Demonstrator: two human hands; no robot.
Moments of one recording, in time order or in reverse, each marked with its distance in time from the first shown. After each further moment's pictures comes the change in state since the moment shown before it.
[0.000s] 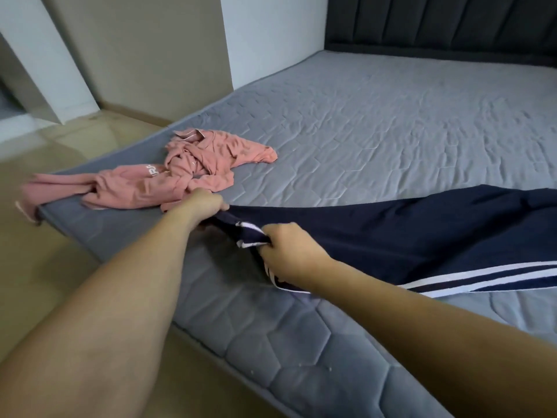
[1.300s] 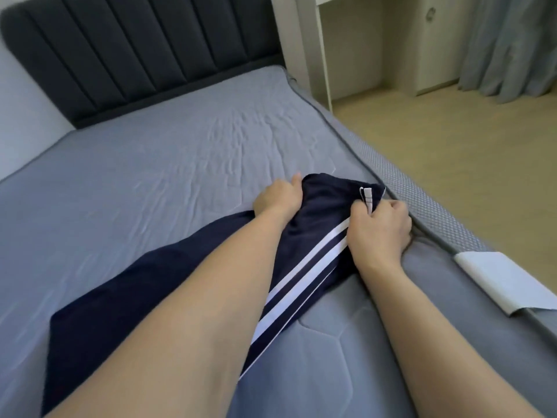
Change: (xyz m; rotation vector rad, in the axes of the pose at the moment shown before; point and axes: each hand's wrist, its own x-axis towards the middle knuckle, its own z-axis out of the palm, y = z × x) left_hand -0.144 0.523 0.636 0.459 -0.225 0.787; right_hand -0.281 0.554 -0.257 0.211 1.361 1.126
